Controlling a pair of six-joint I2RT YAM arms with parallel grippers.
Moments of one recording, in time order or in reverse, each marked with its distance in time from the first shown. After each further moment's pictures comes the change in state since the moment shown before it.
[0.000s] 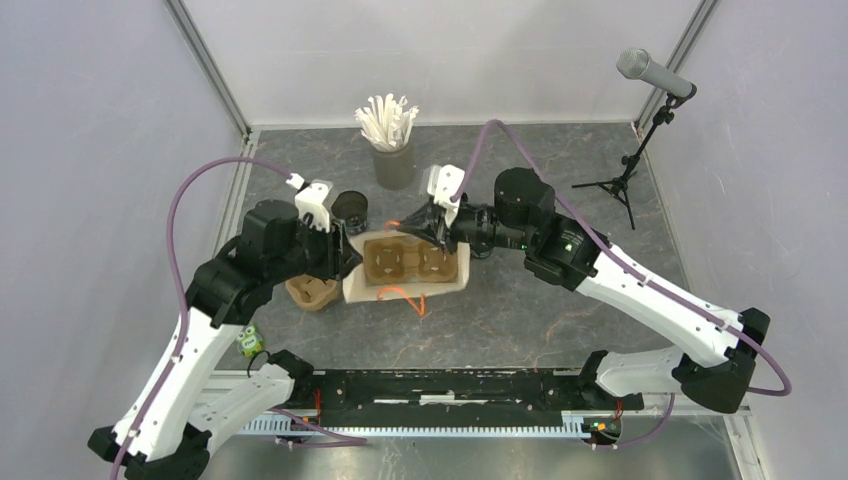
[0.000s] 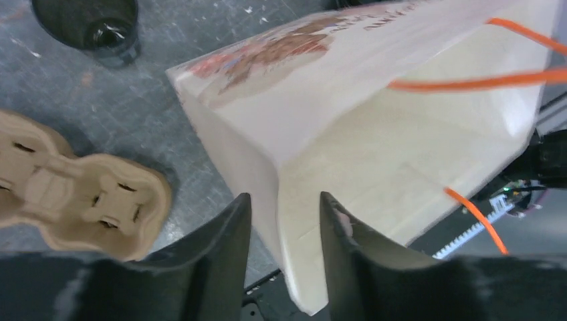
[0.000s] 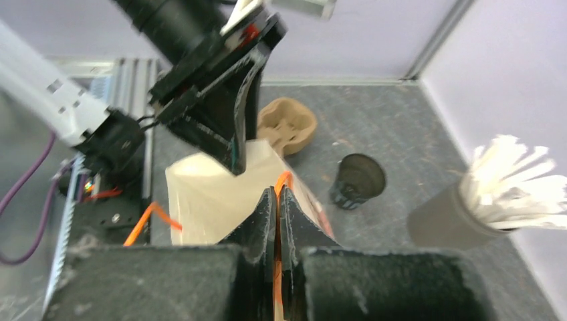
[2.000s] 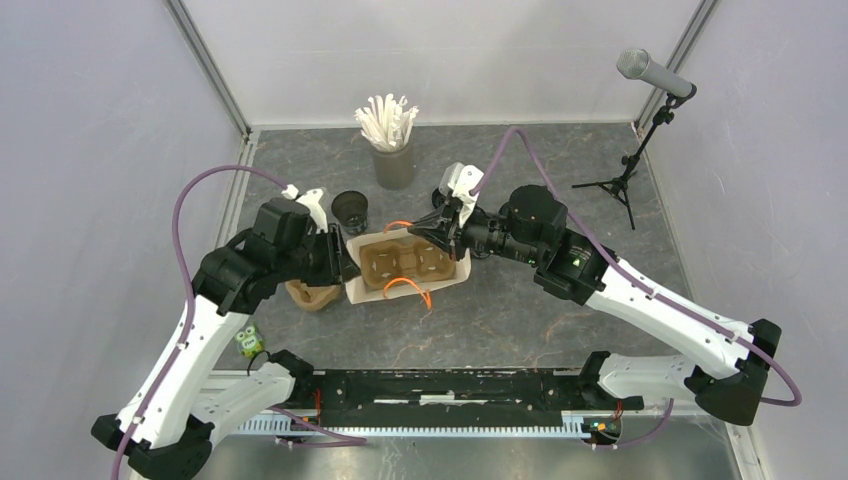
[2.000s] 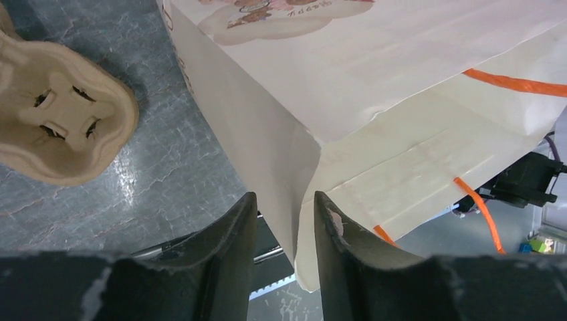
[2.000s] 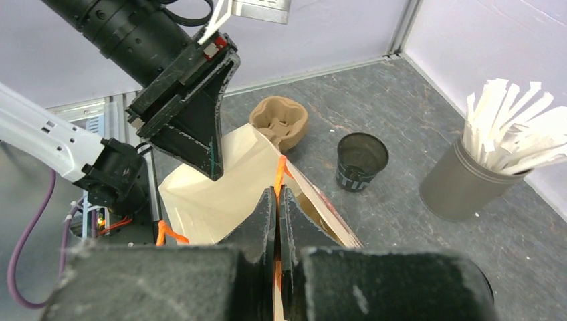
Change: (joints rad) left arm 0.000 0.029 0.006 -0.175 -0.017 -0.270; right arm 0.002 -0.110 -0.189 0.103 0.094 0.168
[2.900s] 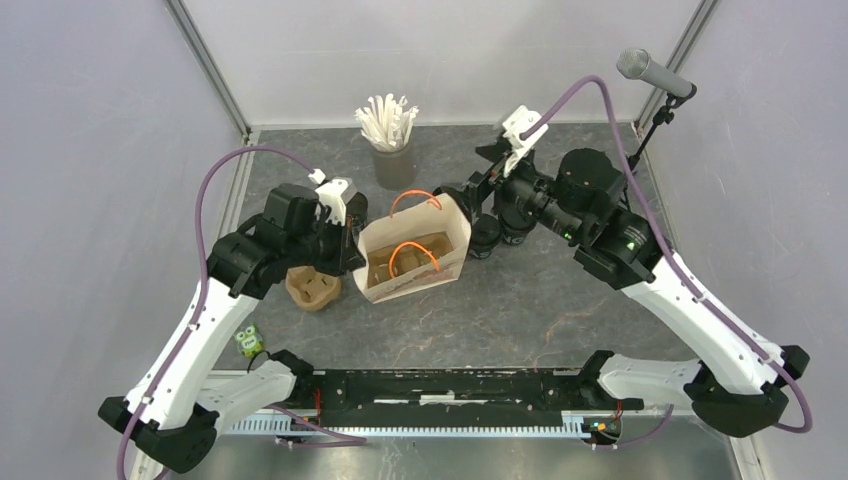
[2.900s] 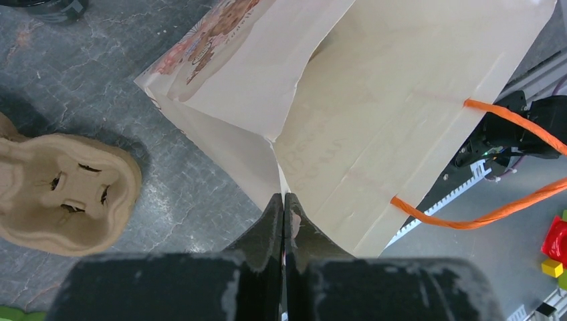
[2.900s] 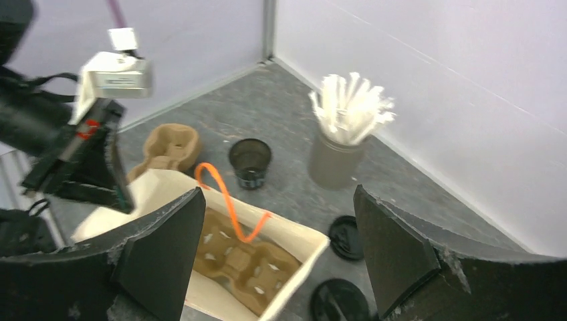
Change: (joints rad) left arm 0.001 0.079 0.036 0.085 0.109 0.236; right arm -0.126 -0.014 0.256 -0.239 0.220 -0.014
